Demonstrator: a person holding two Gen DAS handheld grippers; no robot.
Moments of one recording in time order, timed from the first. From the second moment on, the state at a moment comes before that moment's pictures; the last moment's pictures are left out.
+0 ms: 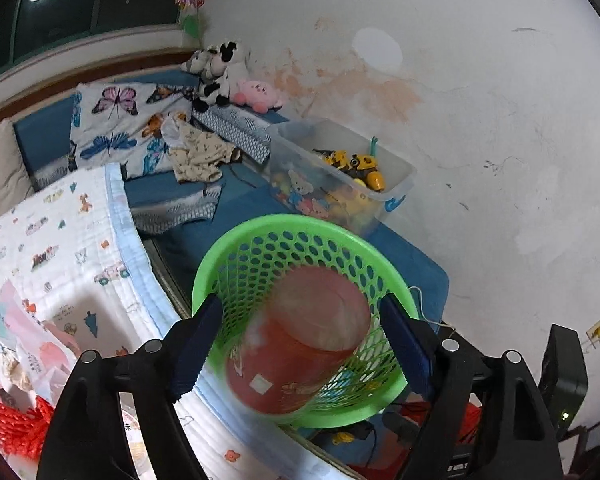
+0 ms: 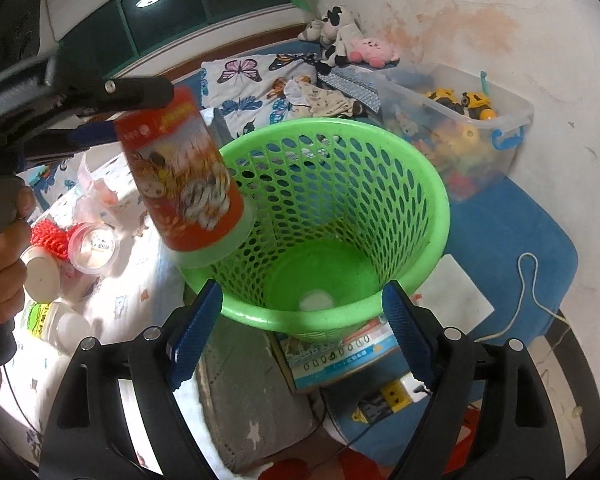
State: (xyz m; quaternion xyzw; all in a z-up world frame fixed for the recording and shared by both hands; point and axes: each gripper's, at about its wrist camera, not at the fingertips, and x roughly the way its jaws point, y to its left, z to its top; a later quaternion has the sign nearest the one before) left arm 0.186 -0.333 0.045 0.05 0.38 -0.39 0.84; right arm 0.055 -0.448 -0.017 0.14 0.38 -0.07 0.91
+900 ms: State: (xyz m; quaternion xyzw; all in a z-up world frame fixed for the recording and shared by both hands) left arm 0.152 -0.126 0.077 0.02 0.34 -0.24 0.91; right arm 0.061 -0.327 0.004 0.10 0.38 0.08 0.92
